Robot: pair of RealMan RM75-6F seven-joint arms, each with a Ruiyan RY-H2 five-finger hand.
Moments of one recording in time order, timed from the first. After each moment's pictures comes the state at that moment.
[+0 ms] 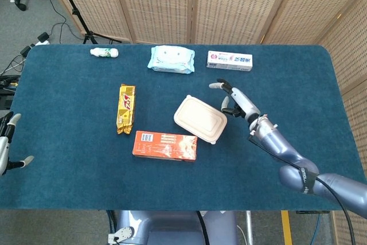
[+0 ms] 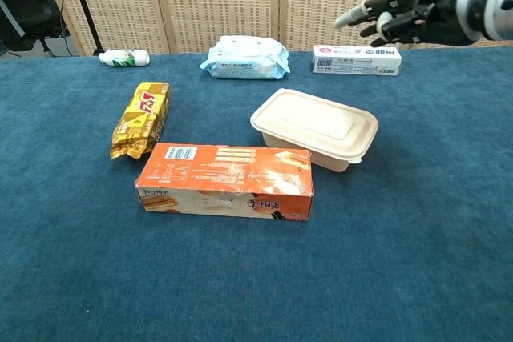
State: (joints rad) left arm -0.17 -1.06 -0.12 -1.65 1.26 1.33 0.06; right arm 0.86 -1.22 0.30 -1.52 -1.01 0.60 0.59
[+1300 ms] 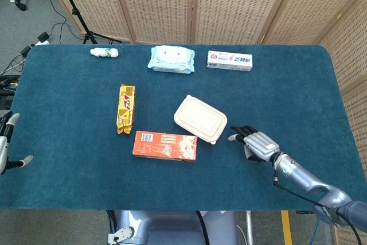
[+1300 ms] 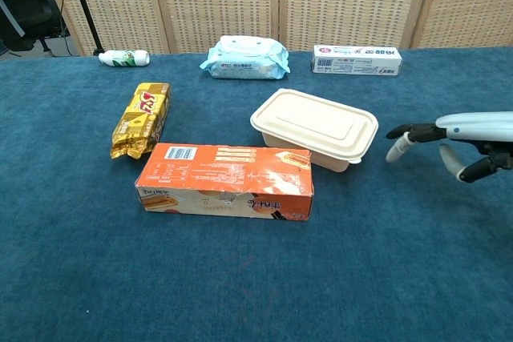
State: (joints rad) left arm -0.17 -1.06 -0.12 -1.65 1.25 1.31 0.04; right arm 0.70 -1.32 -0.01 -1.28 -1.65 0.77 0.48
